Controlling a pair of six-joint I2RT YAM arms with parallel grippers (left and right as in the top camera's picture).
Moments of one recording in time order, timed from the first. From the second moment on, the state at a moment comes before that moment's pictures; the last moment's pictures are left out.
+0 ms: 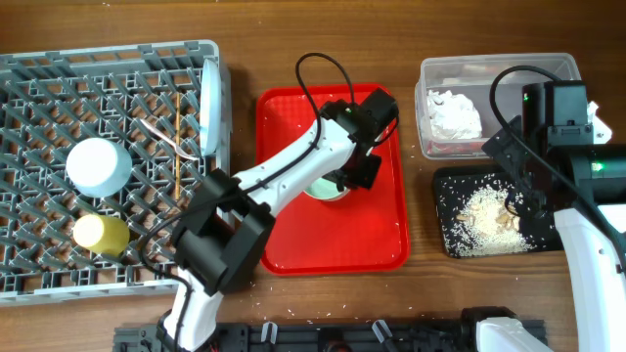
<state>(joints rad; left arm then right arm) -0.77 2.09 1.66 -1.04 0.13 -0.35 0.03 1.23 1.36 -1.32 0.36 0.83</state>
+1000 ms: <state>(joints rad) -0.60 1.58 1.66 -1.07 0.29 -0.41 0.03 1.23 1.36 -1.32 0.36 0.83</state>
